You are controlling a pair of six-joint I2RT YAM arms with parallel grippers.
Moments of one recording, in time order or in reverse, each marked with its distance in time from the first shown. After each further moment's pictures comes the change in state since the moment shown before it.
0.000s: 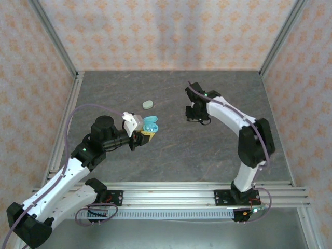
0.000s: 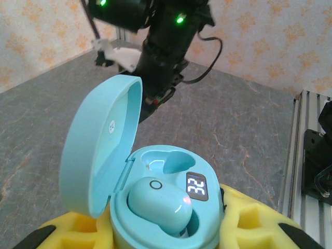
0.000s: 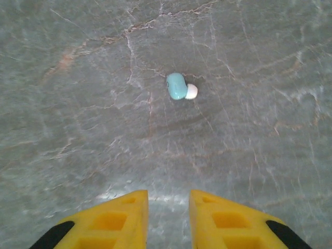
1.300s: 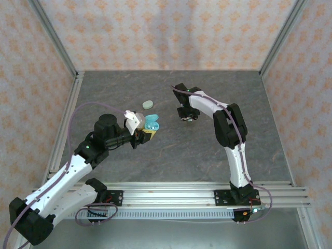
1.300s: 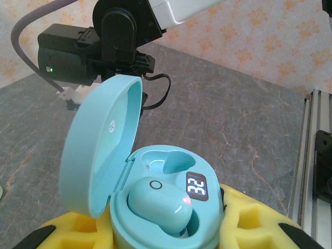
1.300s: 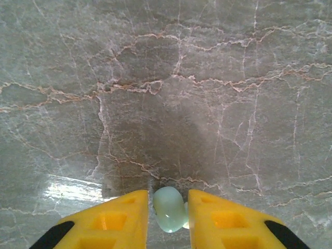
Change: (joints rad) left arm 0.000 0.050 0.000 0.032 -0.025 -0.007; right arm 0.018 0.397 0.299 -0.065 0.146 -0.224
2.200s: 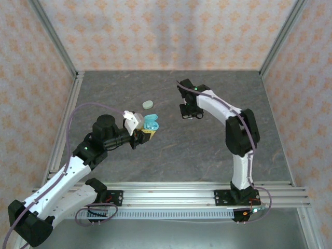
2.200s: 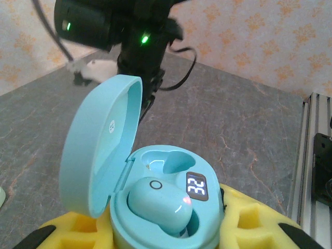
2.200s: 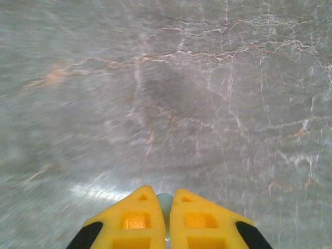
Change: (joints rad) left arm 0.000 -0.025 0.000 -0.002 0.000 -0.001; right arm 0.000 -0.255 -0.113 -0.013 -0.100 0.051
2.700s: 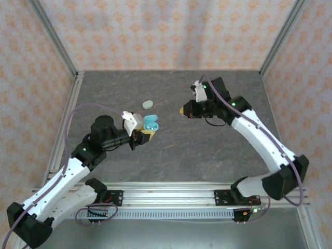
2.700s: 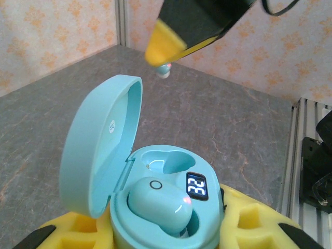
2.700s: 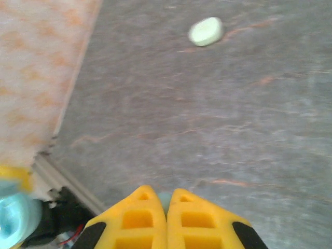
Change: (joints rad) left arm 0.000 -0.022 0.002 -0.002 0.031 -0.019; right arm 0.029 -0.622 -0.253 0.161 -0.486 0.158
